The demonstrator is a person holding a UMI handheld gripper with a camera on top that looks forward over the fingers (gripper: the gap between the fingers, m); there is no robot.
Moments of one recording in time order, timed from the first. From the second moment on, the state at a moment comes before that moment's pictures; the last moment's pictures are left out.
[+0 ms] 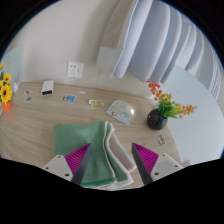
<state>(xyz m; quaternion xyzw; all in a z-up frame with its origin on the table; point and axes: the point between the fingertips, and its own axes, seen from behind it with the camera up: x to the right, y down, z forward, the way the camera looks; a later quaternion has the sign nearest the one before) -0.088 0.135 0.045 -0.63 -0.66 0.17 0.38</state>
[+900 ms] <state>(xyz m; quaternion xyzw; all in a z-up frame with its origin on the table) 0.132 0.062 0.274 -0.67 -0.61 0.25 0.34</state>
